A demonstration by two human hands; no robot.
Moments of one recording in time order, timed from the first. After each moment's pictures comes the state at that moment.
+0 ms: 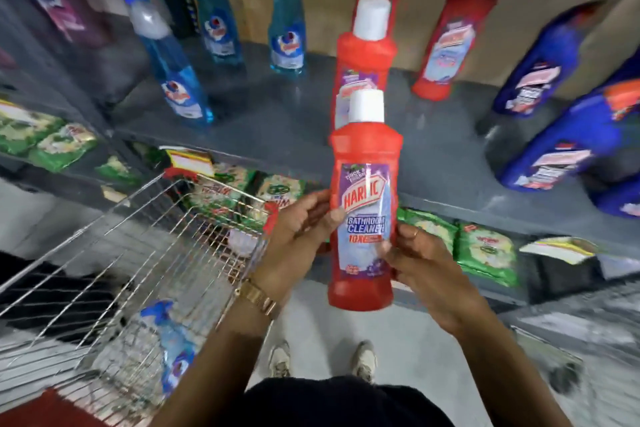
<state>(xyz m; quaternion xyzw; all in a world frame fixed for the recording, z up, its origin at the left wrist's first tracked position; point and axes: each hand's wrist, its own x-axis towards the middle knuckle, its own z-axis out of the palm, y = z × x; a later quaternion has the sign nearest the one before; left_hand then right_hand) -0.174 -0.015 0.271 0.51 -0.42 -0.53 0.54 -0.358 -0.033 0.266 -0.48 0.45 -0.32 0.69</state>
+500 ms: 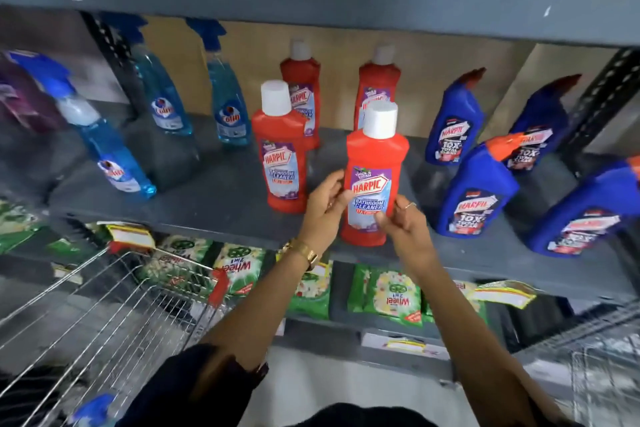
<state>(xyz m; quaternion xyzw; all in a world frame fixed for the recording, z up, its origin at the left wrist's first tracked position) -0.284 -0.172 0.268 0.45 -0.53 -0.46 0.56 -0.434 -0.175 0.246 -0.55 0.43 -0.50 0.52</state>
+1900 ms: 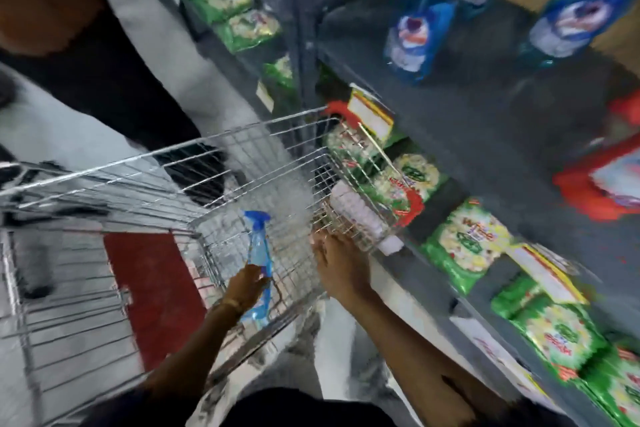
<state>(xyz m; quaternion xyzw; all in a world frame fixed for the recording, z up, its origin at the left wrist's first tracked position) 0.017 0.166 0.013 0.88 -0.12 -0.41 0.22 -0.100 0.001 0.114 -0.90 0.32 0.04 0.30</state>
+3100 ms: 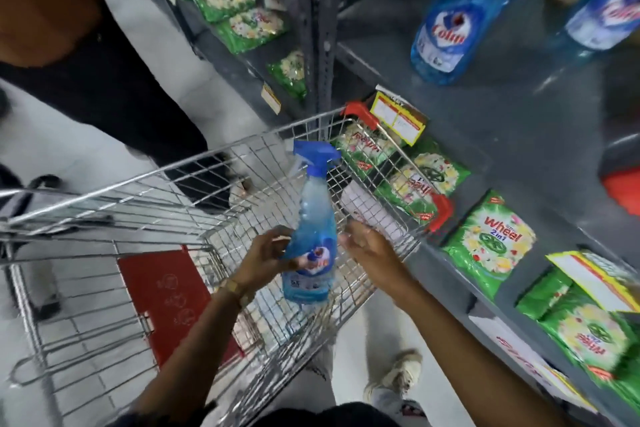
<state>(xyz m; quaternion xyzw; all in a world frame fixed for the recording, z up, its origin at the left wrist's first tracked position) 0.077 0.135 0.082 0.67 -0.14 -0.51 0.52 -0.076 -0.020 0.117 -0.67 0.37 0.04 0.65</state>
